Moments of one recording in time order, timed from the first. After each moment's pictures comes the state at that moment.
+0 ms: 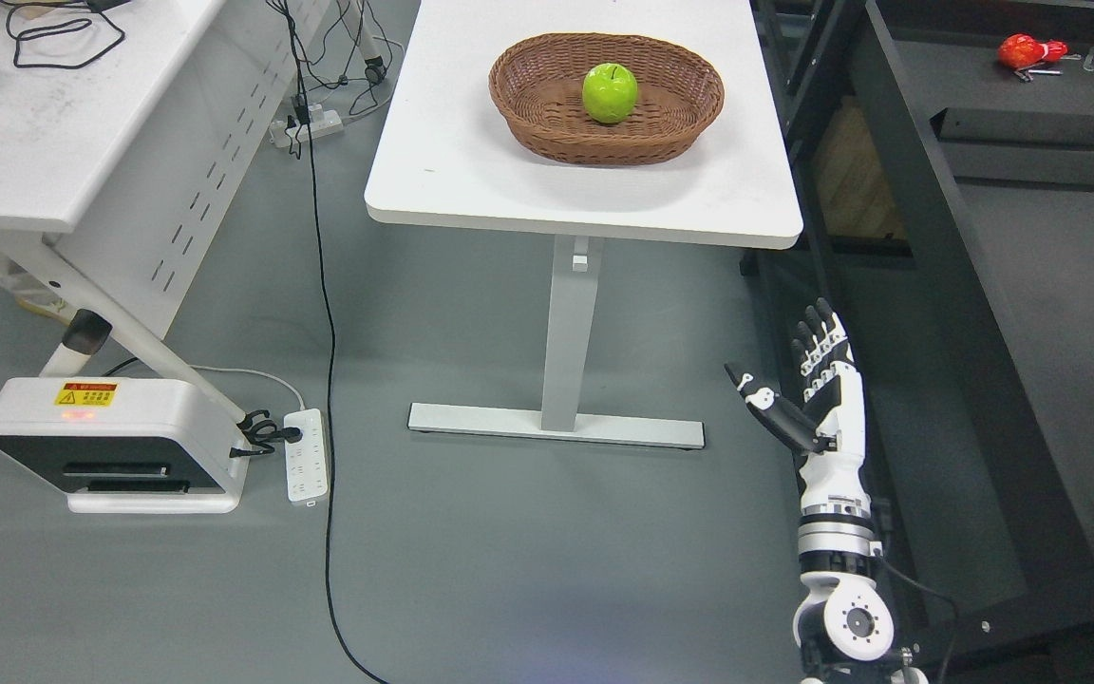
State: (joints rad) left arm -0.04 0.00 0.07 -0.10 0.04 -0.06 -0.14; right arm 0.09 0.00 0.06 -1.64 -0.05 -0.15 -0.13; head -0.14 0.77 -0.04
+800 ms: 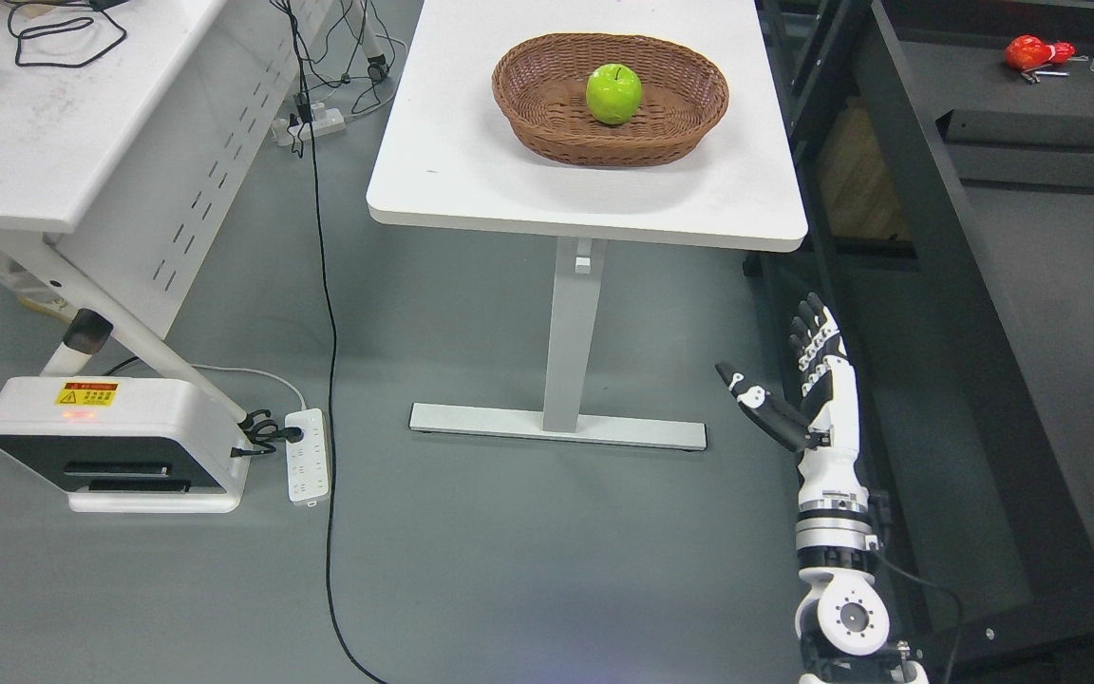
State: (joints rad) left arm -0.04 0.00 0.07 -0.10 0.04 -0.06 -0.14; right arm 0.06 0.00 0.06 -1.64 0.16 -0.15 -0.14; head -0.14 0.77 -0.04
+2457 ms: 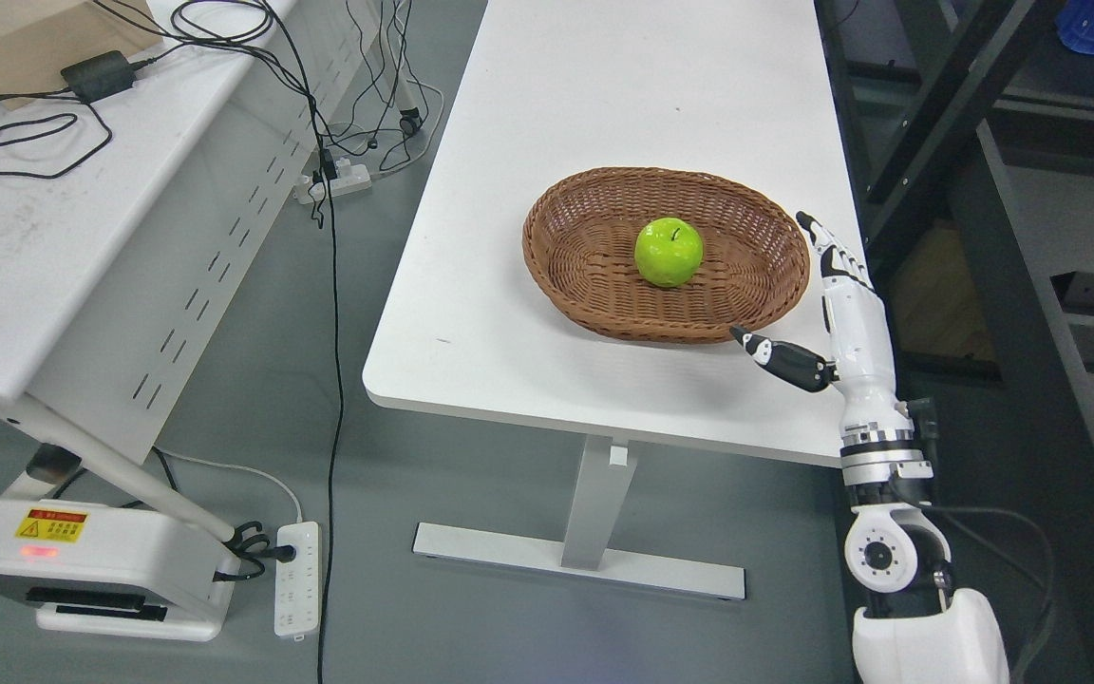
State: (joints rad) left arm -0.04 0.00 0.07 -0.10 0.04 -0.06 -0.14; right arm -0.09 -0.10 0.04 -1.65 0.72 -0.20 -0.02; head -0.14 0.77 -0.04
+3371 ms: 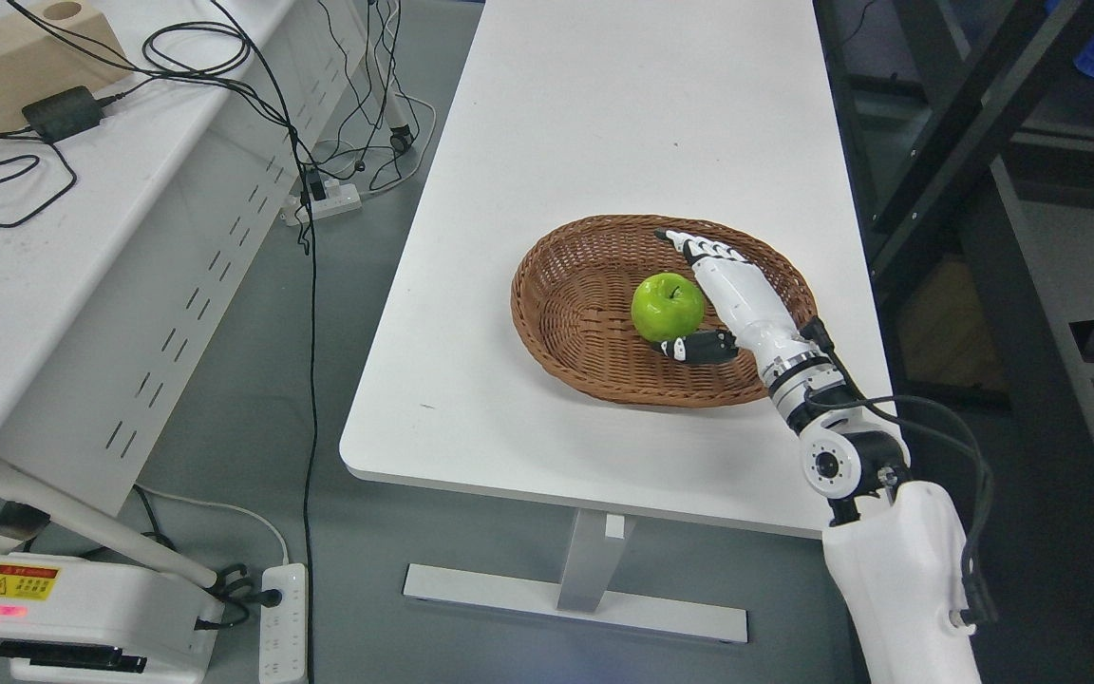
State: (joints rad) left arm -0.04 0.00 0.07 -0.10 0.04 -0.06 -0.14; right arm -0.32 -0.13 0.21 -1.44 0.87 -0.18 0.26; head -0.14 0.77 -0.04
